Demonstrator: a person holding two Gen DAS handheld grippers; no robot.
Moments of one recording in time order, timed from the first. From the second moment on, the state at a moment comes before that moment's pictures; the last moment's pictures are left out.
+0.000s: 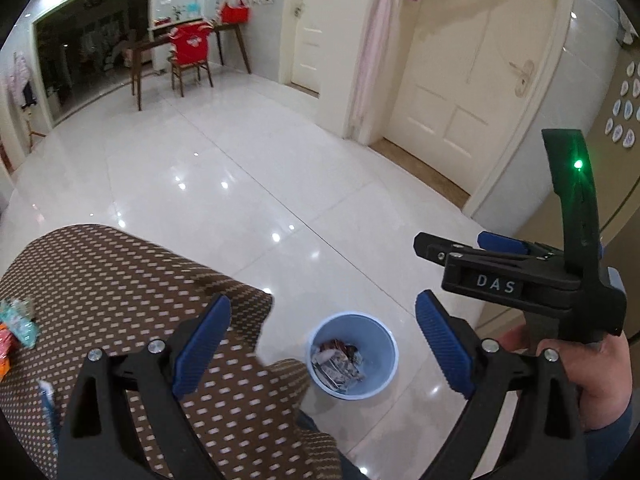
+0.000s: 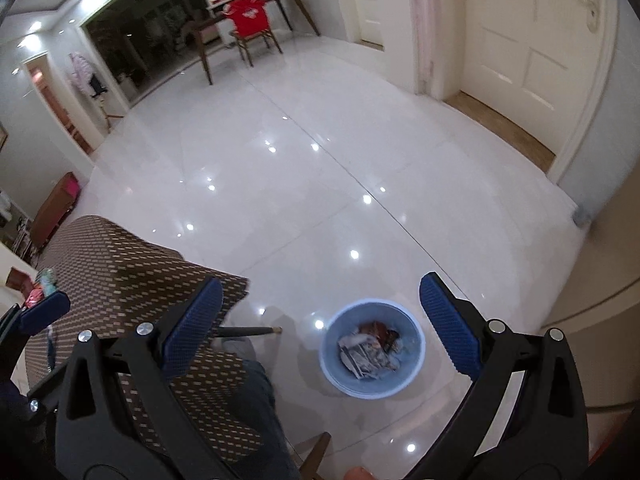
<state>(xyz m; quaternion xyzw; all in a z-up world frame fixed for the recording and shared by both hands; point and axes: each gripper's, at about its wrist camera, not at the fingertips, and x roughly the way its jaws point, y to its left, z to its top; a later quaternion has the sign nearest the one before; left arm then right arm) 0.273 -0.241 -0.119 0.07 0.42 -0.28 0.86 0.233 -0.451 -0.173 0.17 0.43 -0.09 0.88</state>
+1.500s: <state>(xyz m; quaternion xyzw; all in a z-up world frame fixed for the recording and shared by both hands) 0.275 0.042 -0.193 0.01 0.46 -0.10 0.88 0.316 -0.138 -0.155 0.04 0.45 0.19 0.87</state>
